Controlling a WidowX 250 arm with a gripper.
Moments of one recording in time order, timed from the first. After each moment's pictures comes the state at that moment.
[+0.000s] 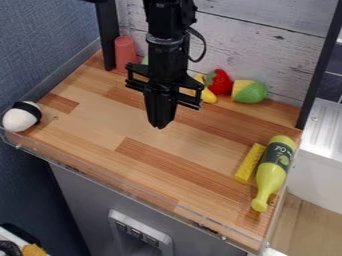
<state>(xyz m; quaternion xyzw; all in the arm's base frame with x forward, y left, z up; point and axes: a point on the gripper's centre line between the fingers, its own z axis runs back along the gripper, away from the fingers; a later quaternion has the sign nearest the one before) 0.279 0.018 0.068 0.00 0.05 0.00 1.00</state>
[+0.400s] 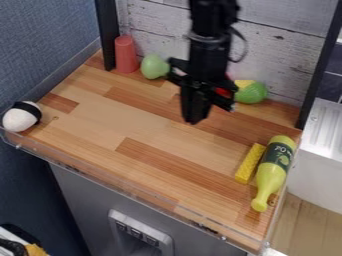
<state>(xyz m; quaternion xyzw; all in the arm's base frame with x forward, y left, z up) 0.310 -0.028 0.064 0.00 0.05 -0.15 0.99</state>
